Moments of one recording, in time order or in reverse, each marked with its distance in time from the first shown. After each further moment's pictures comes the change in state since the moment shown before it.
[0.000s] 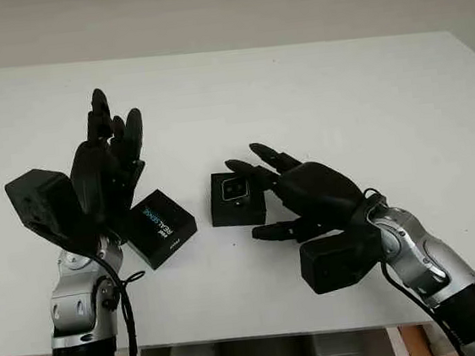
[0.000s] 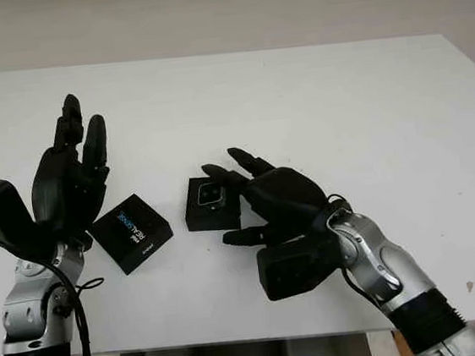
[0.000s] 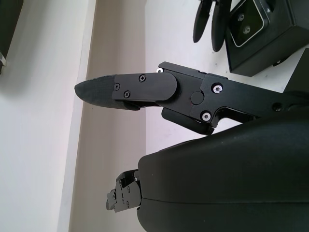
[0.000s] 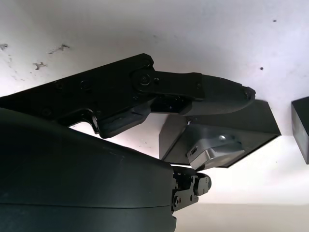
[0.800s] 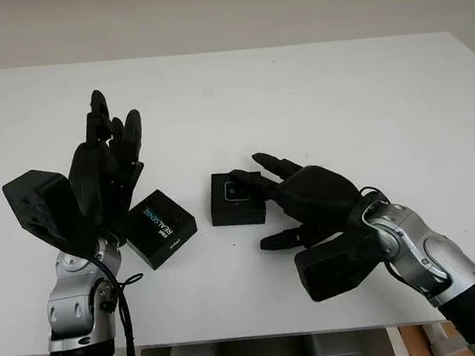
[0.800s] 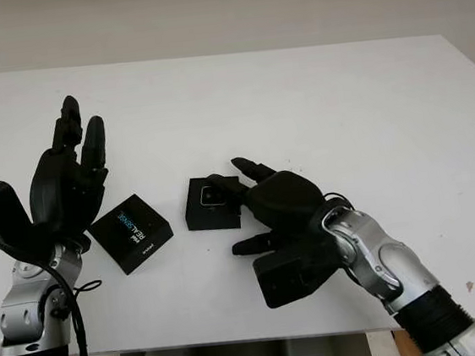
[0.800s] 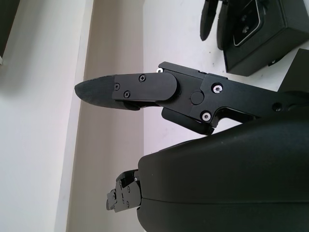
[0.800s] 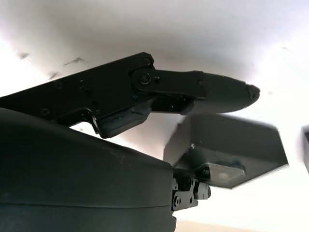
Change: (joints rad) left arm 0.017 0.002 0.006 -0.012 0.003 0.013 0.007; right arm 0.038 0.024 -0.012 -0.054 0.047 0.072 0.049
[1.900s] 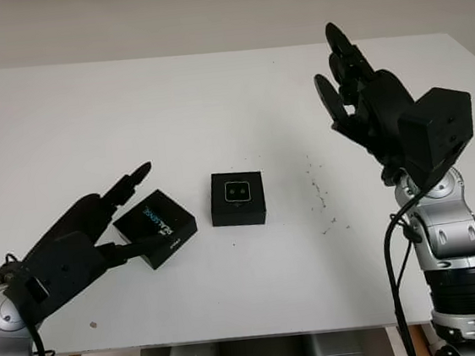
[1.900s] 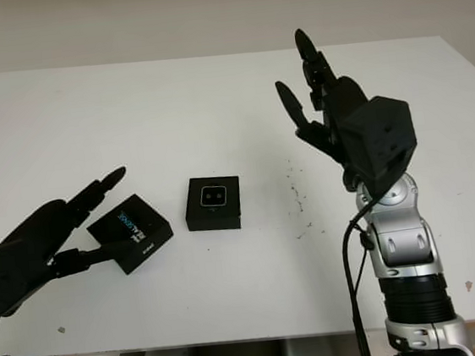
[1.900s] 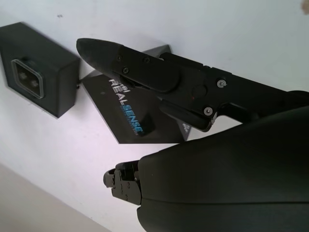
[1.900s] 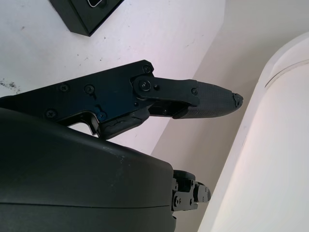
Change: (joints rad) left arm 0.329 0.527 -0.110 -0.225 0.503 -0.035 -0.380; right arm -0.131 0.202 -0.422 -0.078 0.653 0.359 -0.103
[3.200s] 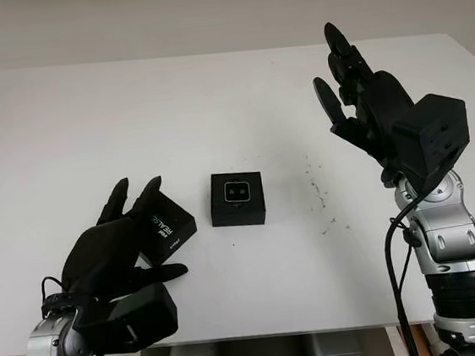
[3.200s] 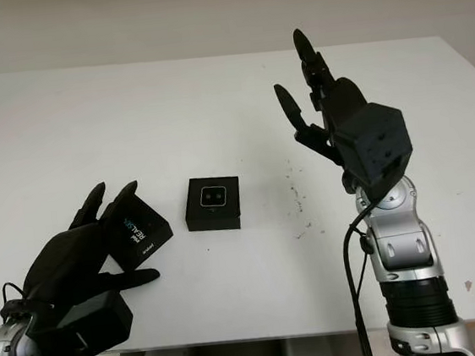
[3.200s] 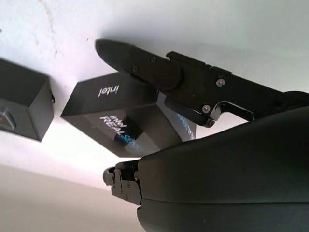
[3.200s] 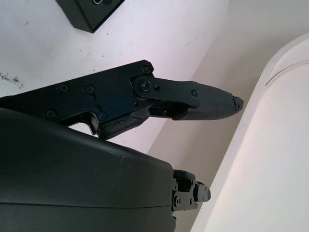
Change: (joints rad) left arm 0.071 -0.179 -0.171 0.060 0.474 -0.117 0.345; right arm 0.019 -0.009 0.018 -0.020 -0.022 -0.017 -0.021
